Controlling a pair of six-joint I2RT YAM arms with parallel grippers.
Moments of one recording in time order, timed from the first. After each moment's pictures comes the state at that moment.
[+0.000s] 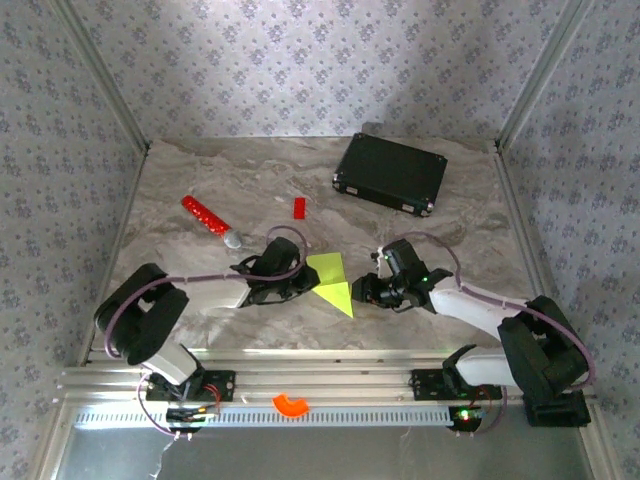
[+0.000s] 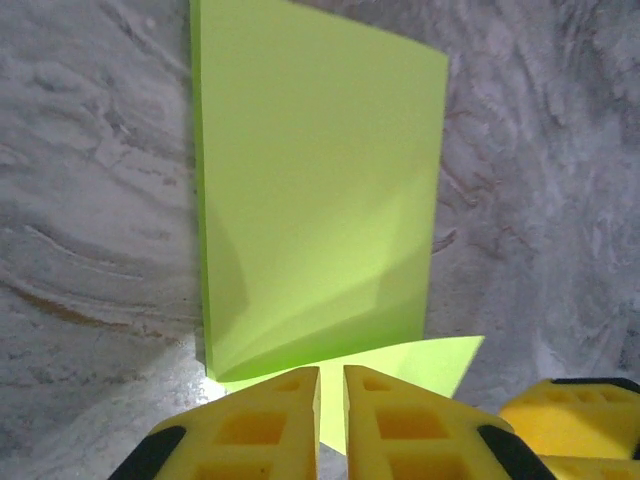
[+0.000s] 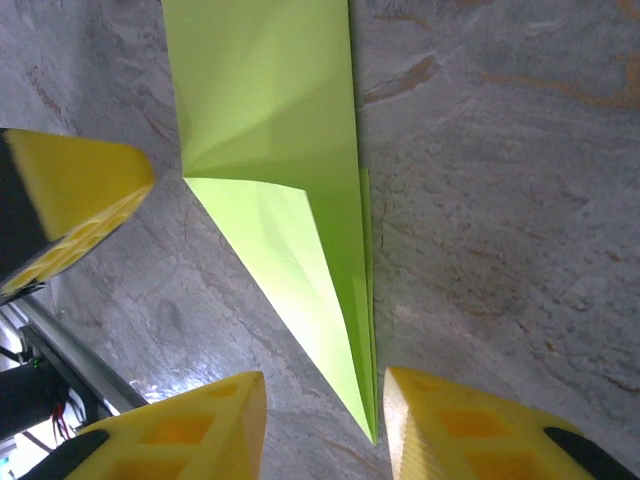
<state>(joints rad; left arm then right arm) -0.78 1.54 0.66 0.09 0.21 -1.12 0.57 1.28 0.52 -0.18 -0.44 0.71</state>
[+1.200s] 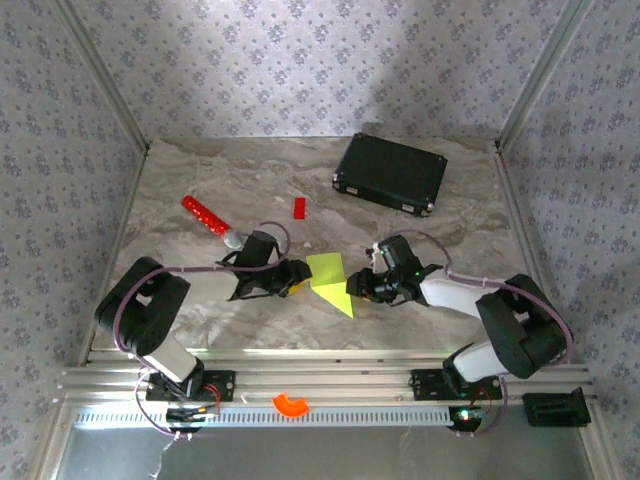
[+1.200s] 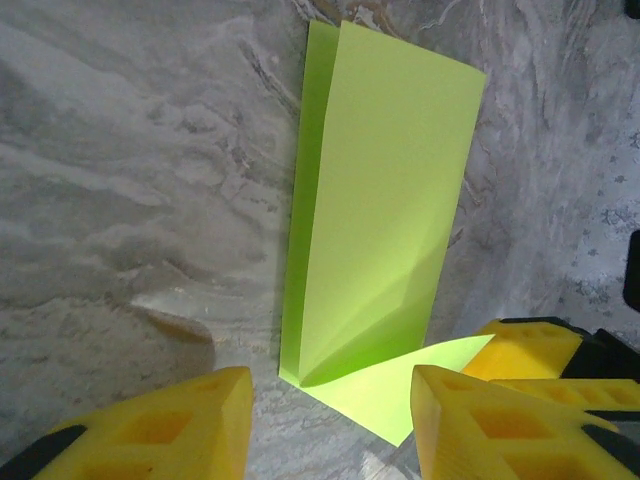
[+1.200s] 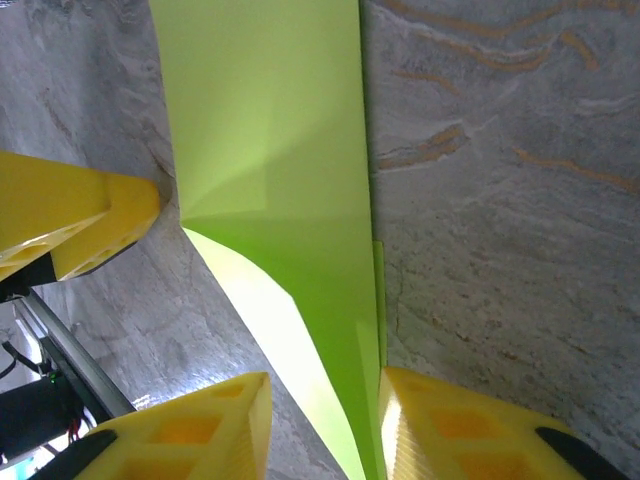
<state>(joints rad) -0.60 1.59 0.60 0.17 0.50 -1.10 0.54 1.44 0.54 -0.03 -0.51 0.72</state>
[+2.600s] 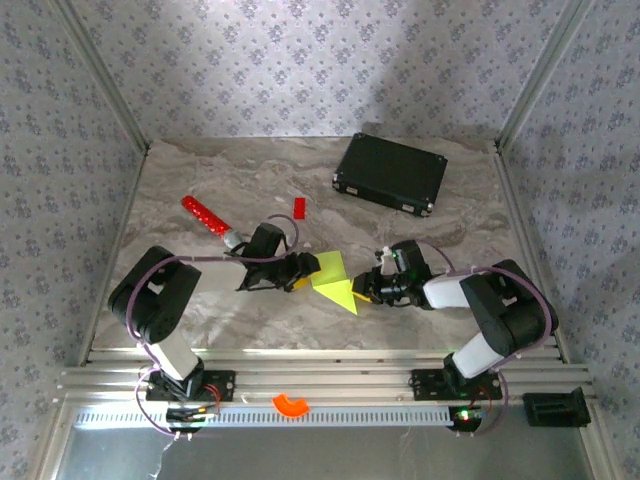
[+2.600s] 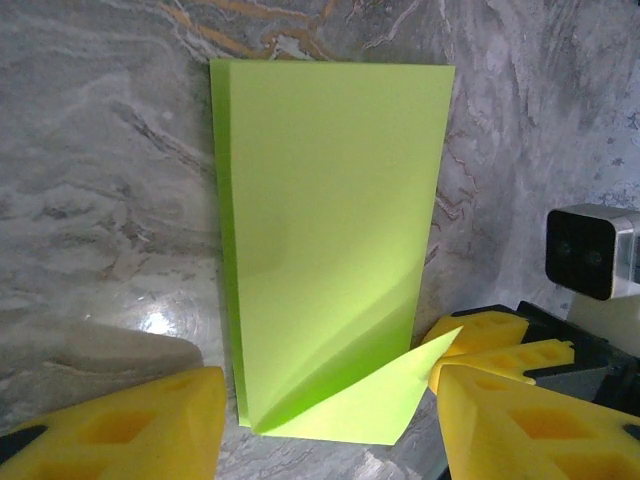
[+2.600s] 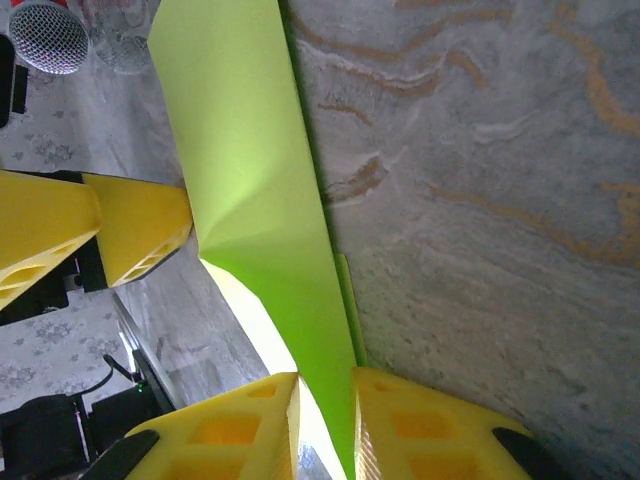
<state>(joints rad) -0.61 1.68 0.71 0.14 0.53 -1.06 0.43 1.56 0.42 0.31 -0.69 0.85</state>
